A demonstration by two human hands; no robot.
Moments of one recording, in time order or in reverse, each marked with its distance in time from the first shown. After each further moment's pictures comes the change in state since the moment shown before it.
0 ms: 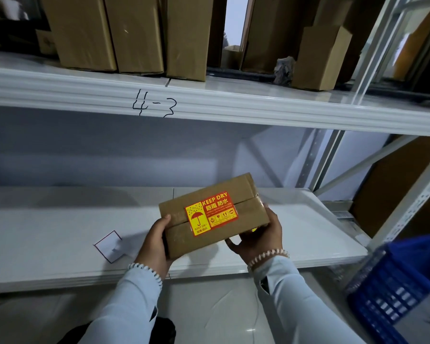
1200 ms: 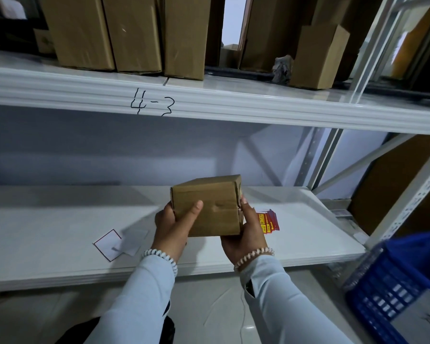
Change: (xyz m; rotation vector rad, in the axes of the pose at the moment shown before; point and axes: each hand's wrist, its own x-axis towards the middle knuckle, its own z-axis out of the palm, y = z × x) left_hand -0.020 0.013 0.032 0.521 0.019 0.267; right_hand 0.019 0.028 0.012 0.052 -0.103 -0.063
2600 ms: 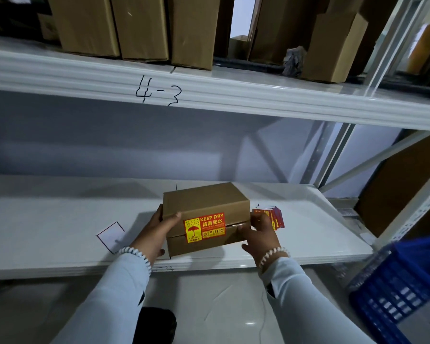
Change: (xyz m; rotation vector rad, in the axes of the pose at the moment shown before) left_hand 0.034 -0.043 -0.045 0.020 -0.132 -0.208; right_hand -0.014 -0.019 -0.028 -0.999 0.201 -0.201
